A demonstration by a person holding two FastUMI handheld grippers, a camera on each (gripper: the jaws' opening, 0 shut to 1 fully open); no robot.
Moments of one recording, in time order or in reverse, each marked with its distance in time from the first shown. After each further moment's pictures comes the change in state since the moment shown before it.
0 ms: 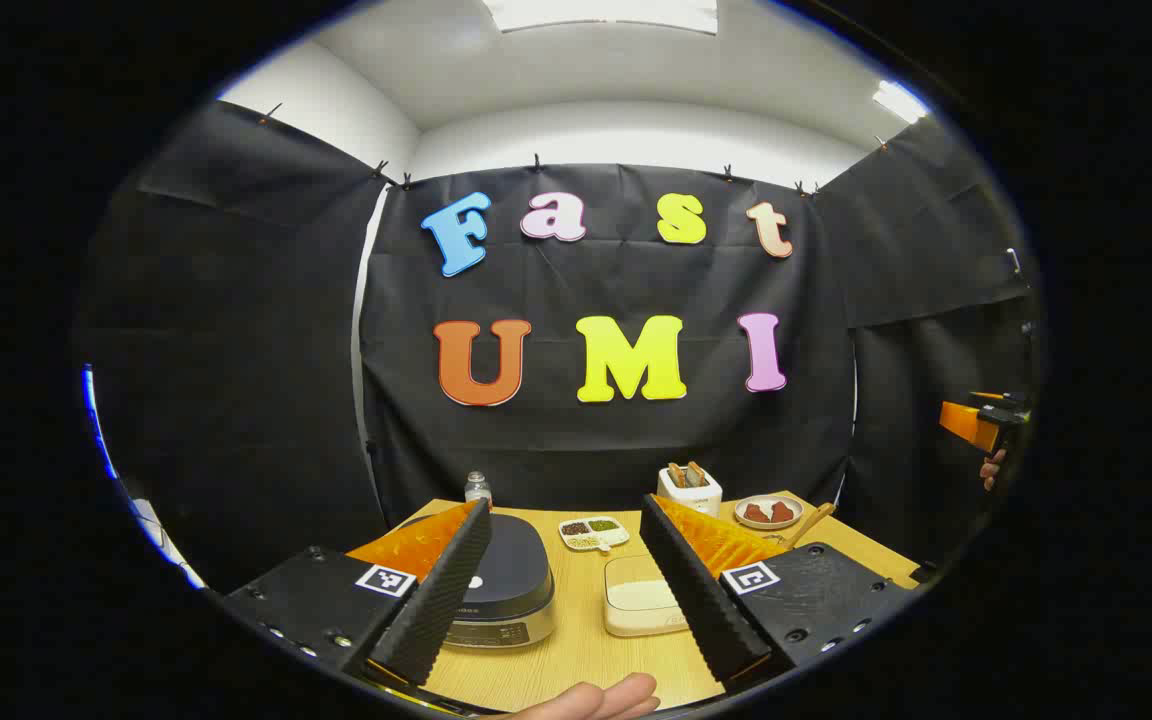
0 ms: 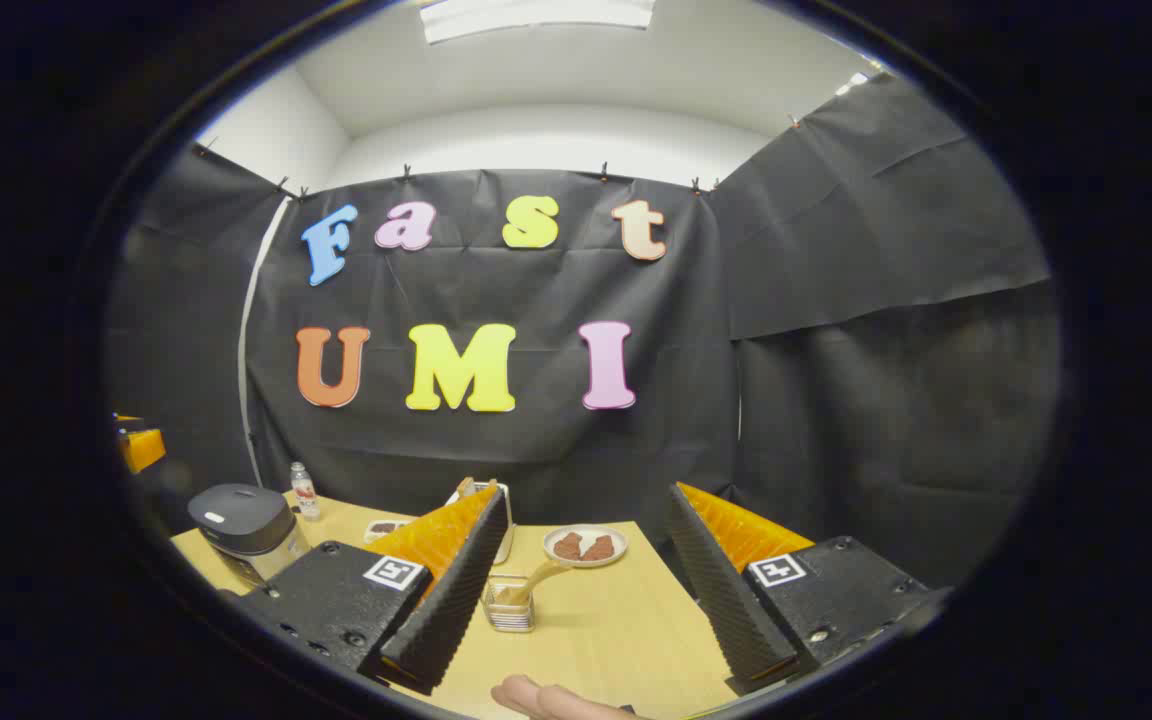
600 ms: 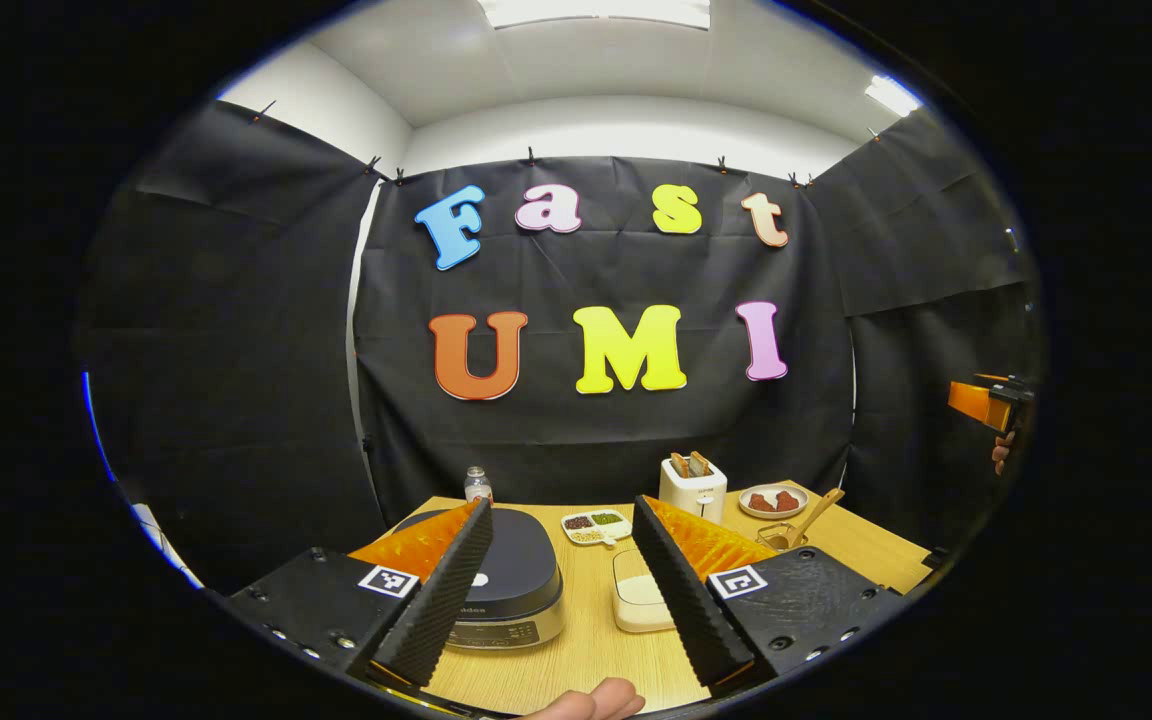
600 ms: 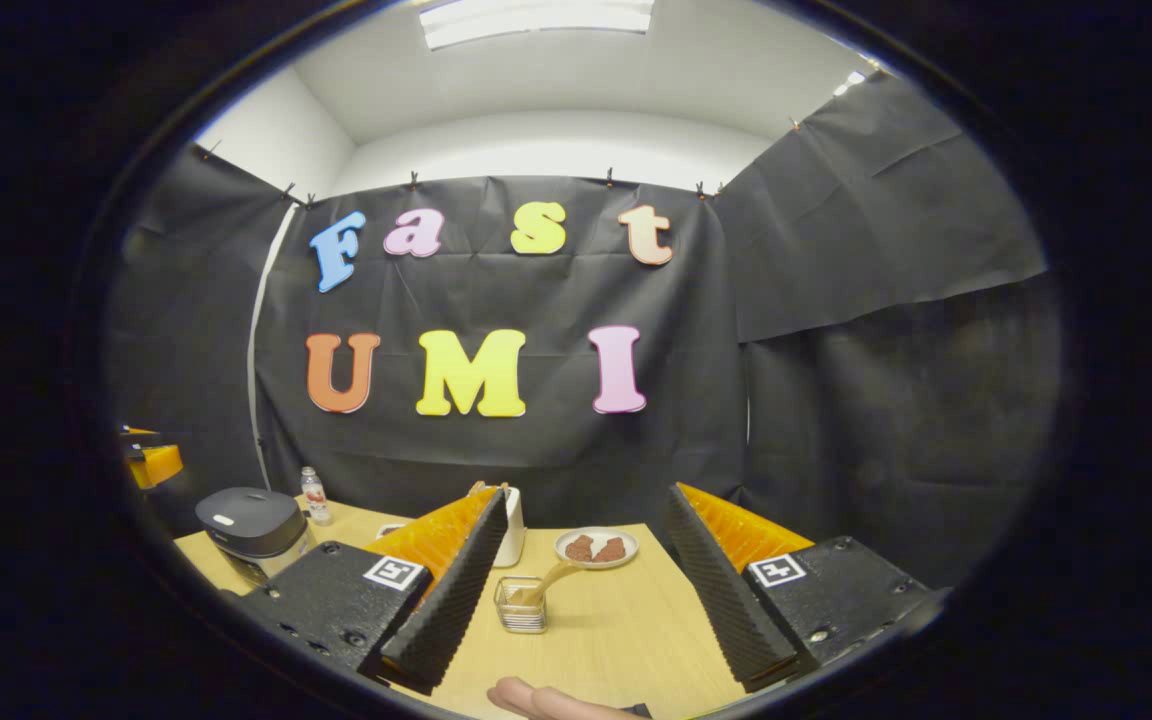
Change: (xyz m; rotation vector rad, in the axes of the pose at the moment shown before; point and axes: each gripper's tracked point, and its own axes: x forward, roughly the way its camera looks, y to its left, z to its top) left arm 0.013 0.003 -0.021 0.018 0.025 -0.040; right arm -0.007 0.014 -0.005 0.008 -0.024 0.025
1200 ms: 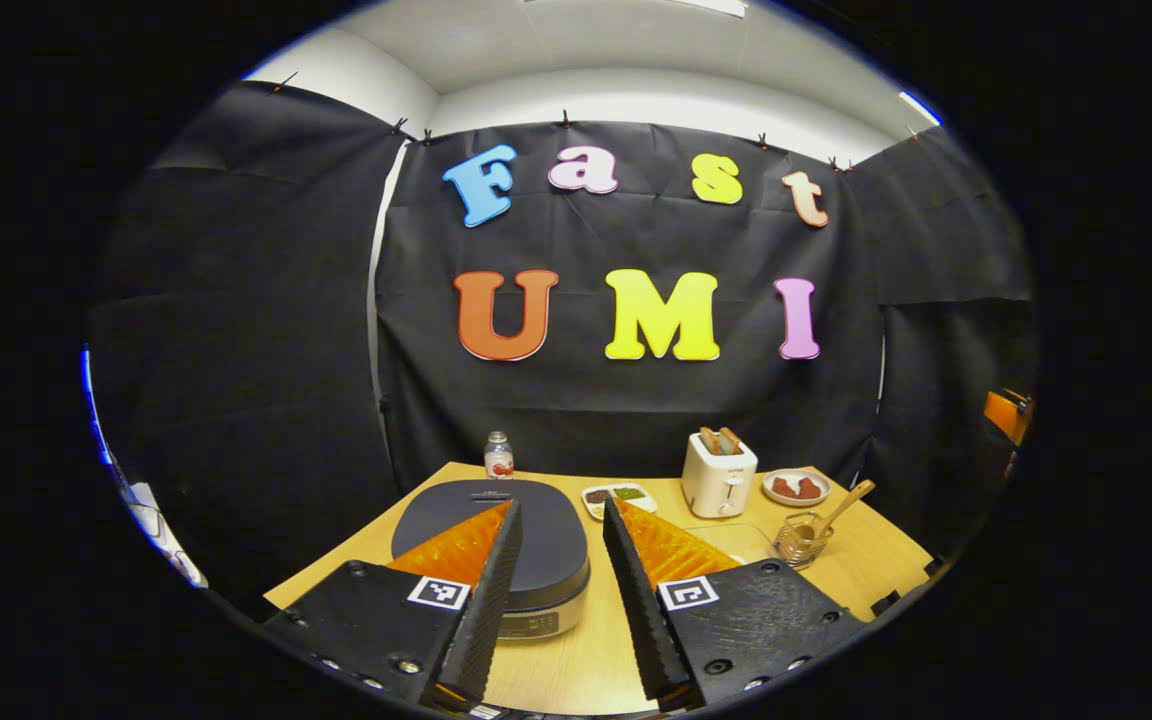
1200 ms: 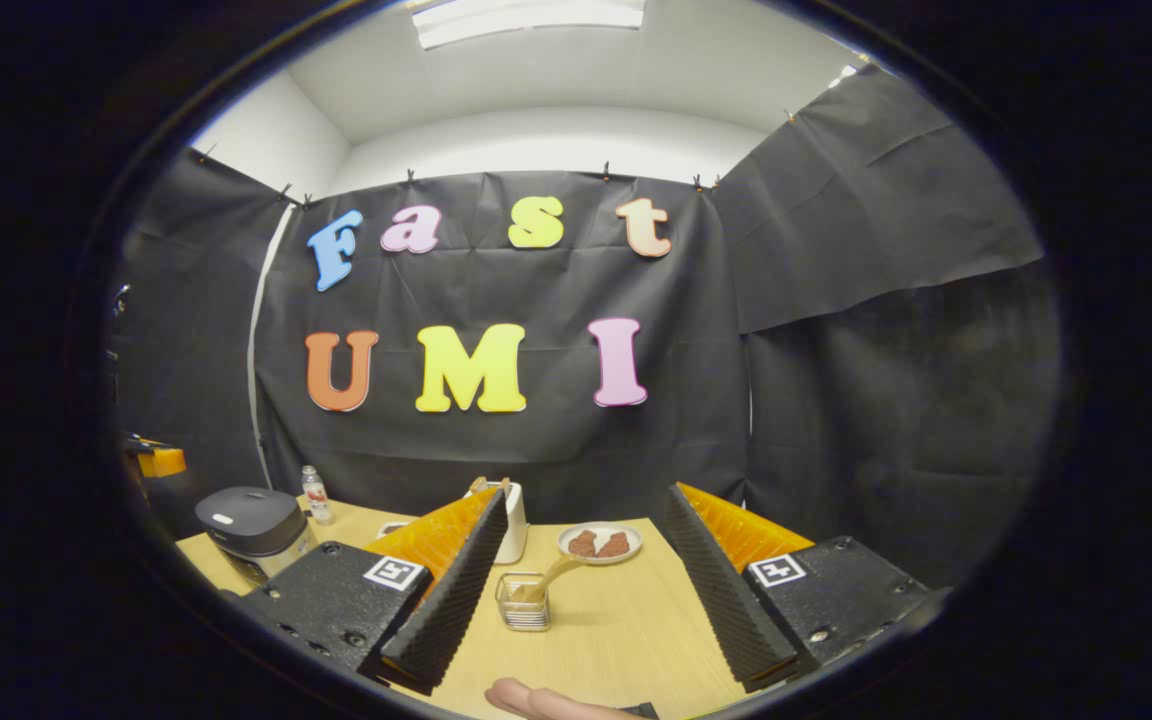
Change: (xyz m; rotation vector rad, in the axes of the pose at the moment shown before) left arm 0.032 0.046 -0.027 -0.039 0.123 0.106; right arm 0.011 -0.002 -0.015 0.017 0.018 0.003
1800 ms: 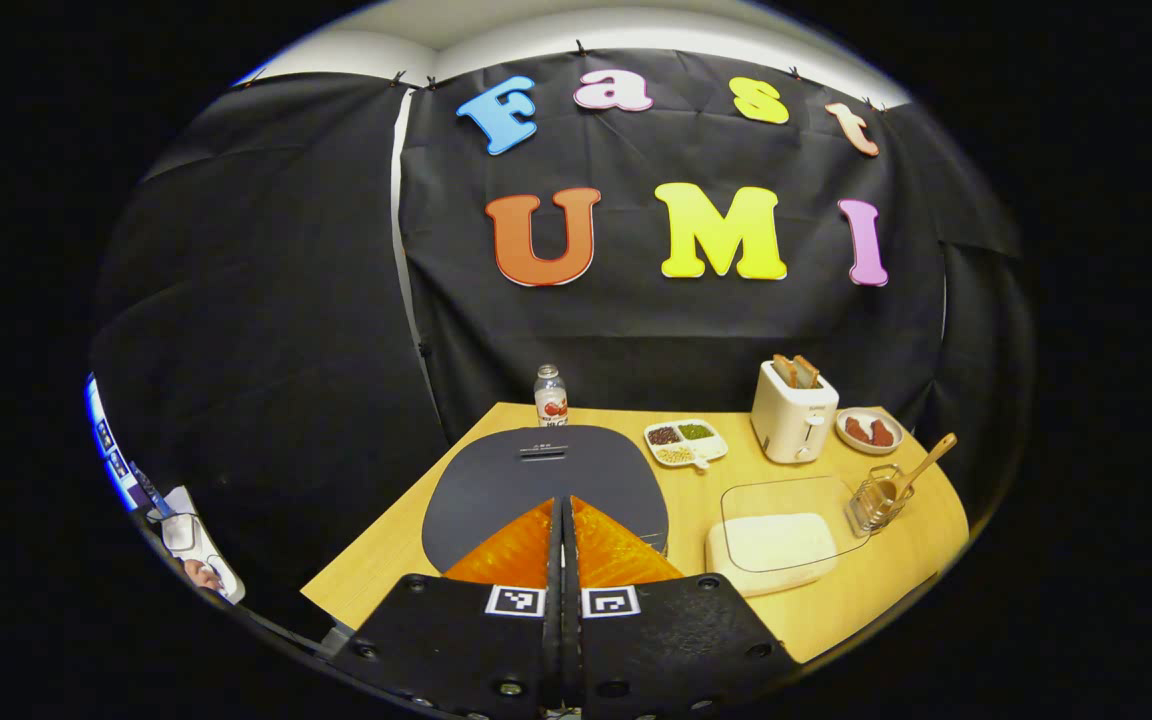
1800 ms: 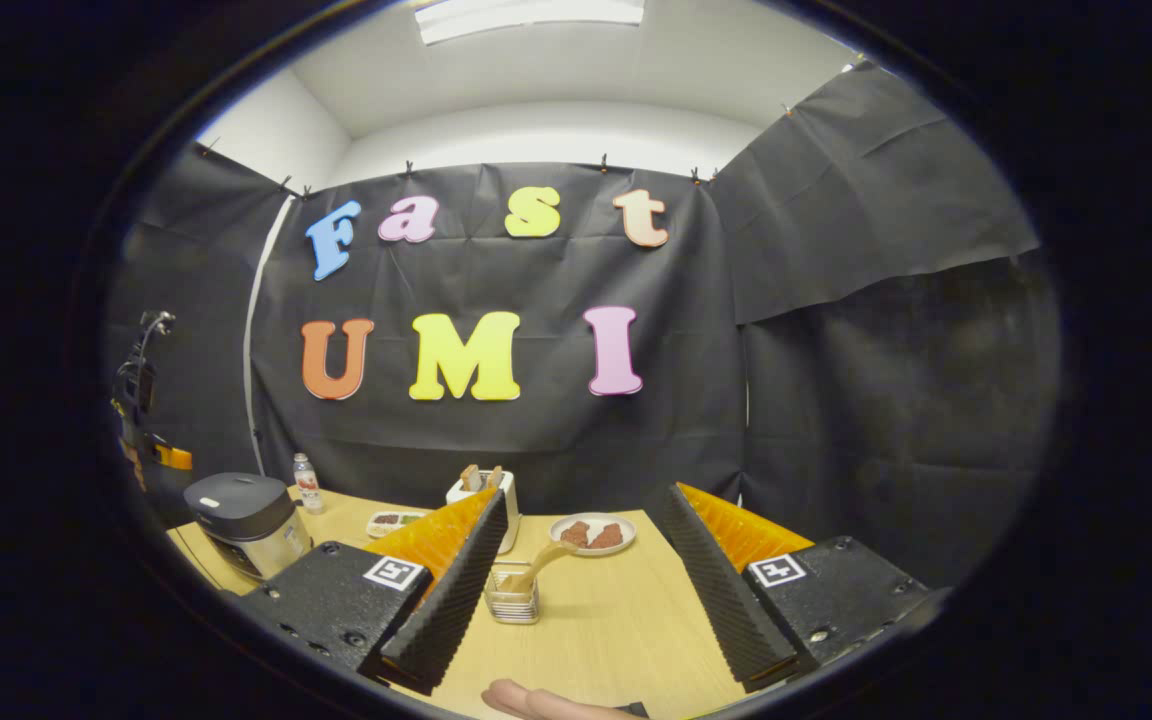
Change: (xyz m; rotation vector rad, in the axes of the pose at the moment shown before) left arm 0.061 0.048 -0.063 0.065 0.294 0.156; right arm 0.005 -0.010 -0.029 -0.010 0.014 0.000
